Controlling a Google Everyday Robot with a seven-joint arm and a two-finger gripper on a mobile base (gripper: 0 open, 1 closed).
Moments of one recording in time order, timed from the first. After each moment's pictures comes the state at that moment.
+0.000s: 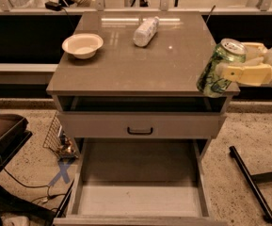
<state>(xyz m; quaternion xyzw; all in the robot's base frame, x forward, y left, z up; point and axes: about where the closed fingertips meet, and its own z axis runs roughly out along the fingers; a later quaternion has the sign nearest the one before) 0.497 -0.200 0.985 -0.44 0.56 0.41 0.57</state>
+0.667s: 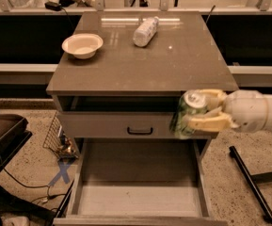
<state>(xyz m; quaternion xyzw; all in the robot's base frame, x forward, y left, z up) 0.462 -0.141 0.882 -0.48 0.55 0.43 0.54</state>
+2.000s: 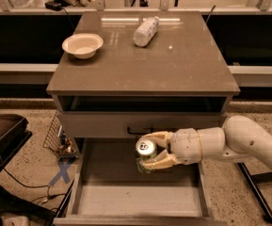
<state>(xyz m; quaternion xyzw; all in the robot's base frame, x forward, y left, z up) 0.447 -0.037 0.715 -0.58 0.54 0.40 0.47</state>
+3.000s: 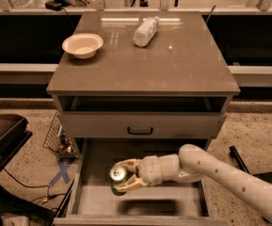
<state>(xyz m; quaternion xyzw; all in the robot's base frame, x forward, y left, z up) 0.450 0.049 0.558 -0.57 0.51 0.46 0.45</state>
